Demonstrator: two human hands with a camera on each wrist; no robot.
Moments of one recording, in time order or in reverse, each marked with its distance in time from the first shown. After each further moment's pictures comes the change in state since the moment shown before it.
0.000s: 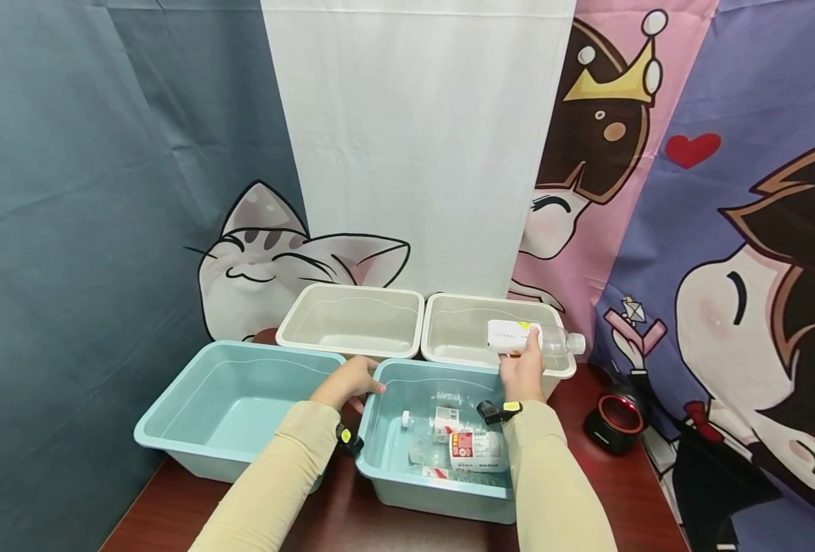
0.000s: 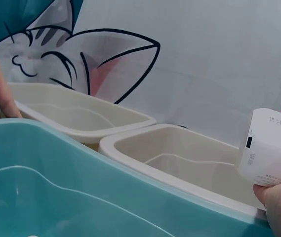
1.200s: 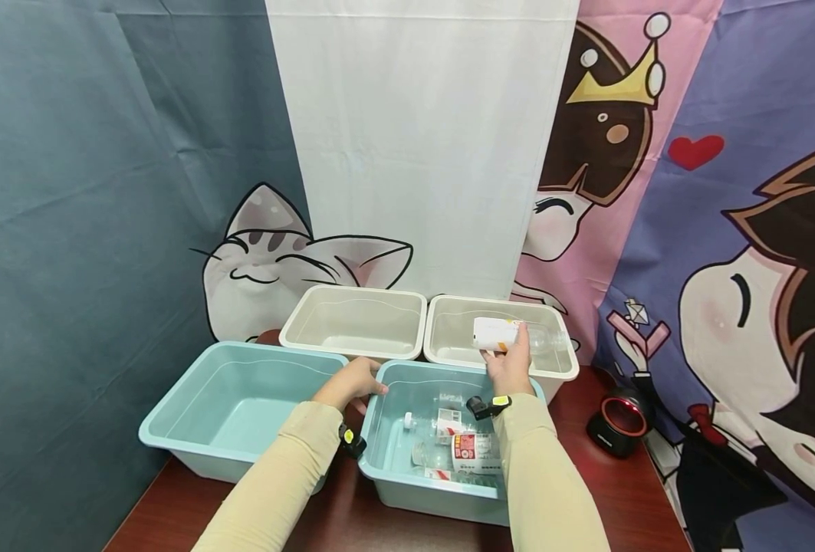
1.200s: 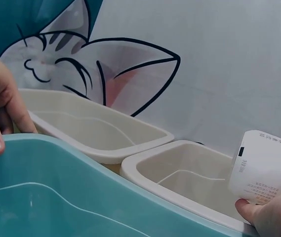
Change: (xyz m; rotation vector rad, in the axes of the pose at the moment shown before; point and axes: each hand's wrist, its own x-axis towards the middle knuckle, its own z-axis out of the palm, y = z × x) left_hand -0.001 -0.001 0.001 0.000 0.004 0.018; right_hand 0.000 0.026 0.013 -0.214 0.113 0.098
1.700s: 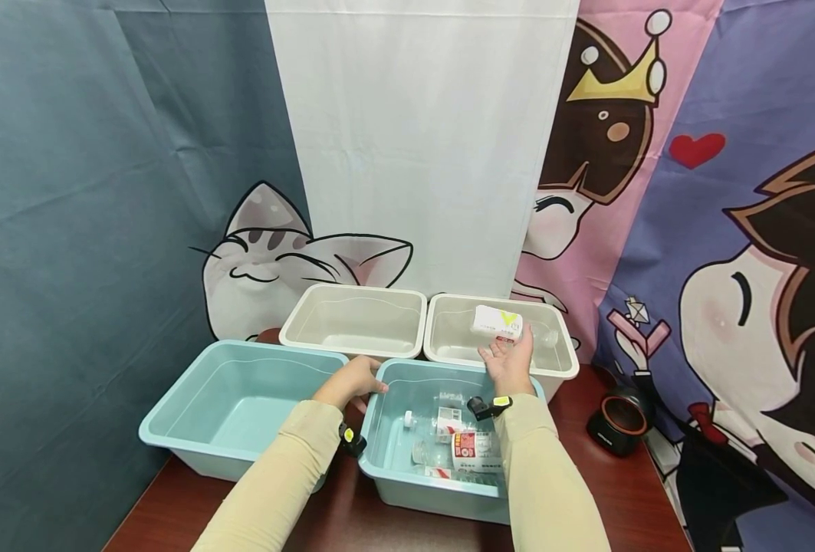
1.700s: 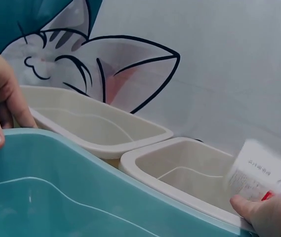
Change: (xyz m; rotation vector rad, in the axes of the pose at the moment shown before) left_hand -0.005 0.001 0.000 -0.005 0.002 0.028; right_hand -0.003 -0.002 -0.001 -0.046 0.016 0.033
